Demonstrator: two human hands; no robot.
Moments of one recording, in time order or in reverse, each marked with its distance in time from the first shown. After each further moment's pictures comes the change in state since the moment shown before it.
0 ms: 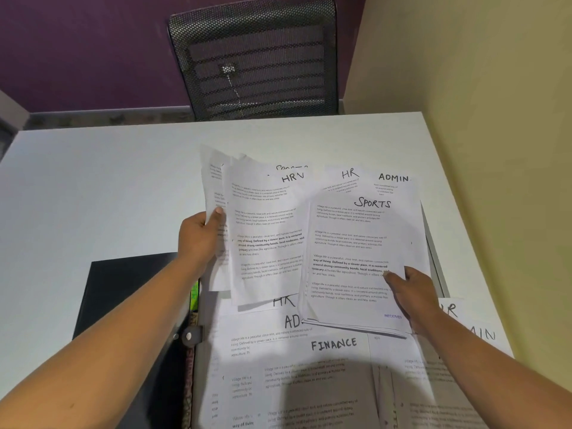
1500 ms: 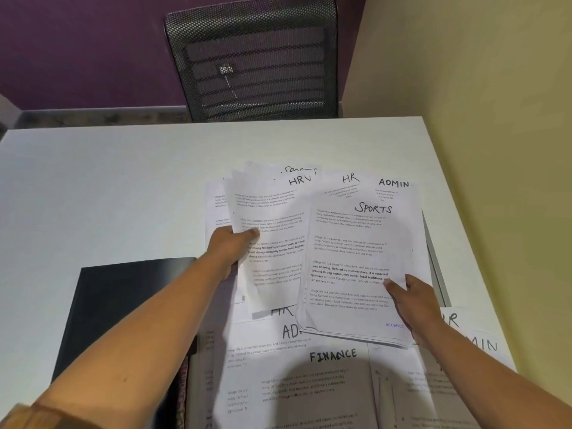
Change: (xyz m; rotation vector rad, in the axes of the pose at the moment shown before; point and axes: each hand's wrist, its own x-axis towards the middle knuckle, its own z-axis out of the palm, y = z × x) left_hand 0.015 -0.010 0.051 0.022 -0.185 -0.269; right_hand -0.006 -0.005 -0.001 0.038 -0.054 -0.009
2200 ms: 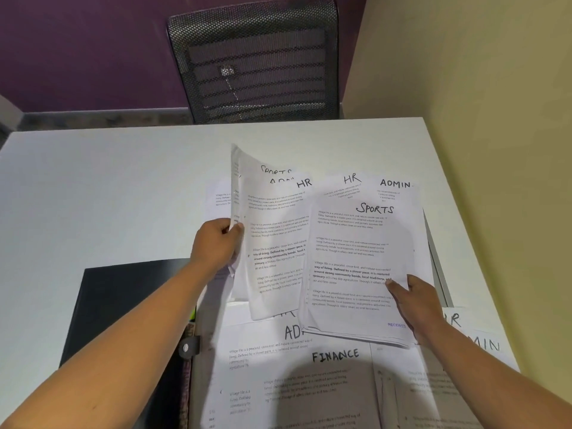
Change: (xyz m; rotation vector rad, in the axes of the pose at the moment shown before) left_hand -0.001 -0.003 -0.030 0.244 0.080 0.334; right_hand 0.000 -0.002 0.003 0.014 0.046 -0.016
